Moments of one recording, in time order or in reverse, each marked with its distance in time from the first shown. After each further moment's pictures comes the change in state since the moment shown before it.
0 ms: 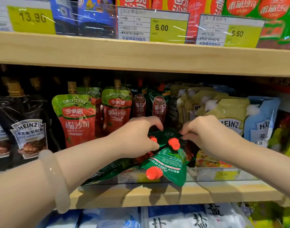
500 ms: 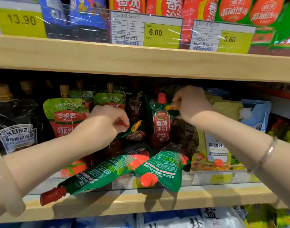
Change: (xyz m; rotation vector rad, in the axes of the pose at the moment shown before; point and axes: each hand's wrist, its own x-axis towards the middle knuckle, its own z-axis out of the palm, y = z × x) left_hand -0.006 -0.024 -0.033 0.104 0.273 -0.130; right_hand 0.066 -0.003 -0.021 0.122 0.126 0.340
